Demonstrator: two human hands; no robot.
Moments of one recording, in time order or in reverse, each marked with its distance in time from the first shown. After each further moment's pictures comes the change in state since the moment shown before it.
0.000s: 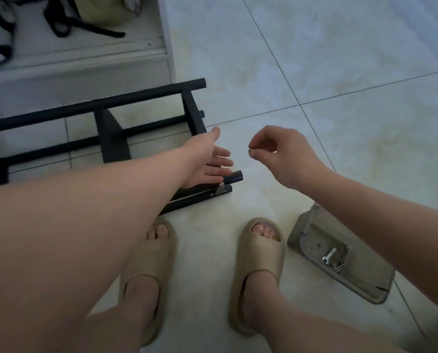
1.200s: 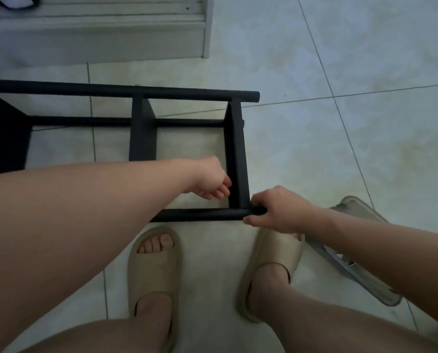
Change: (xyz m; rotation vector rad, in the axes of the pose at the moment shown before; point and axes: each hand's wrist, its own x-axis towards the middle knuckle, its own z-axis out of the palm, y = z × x) left_hand 0.011 -0.067 -0.058 0.584 -0.131 -0.079; right_hand -0.032 0.023 0.093 -0.585 -0.653 -0.008
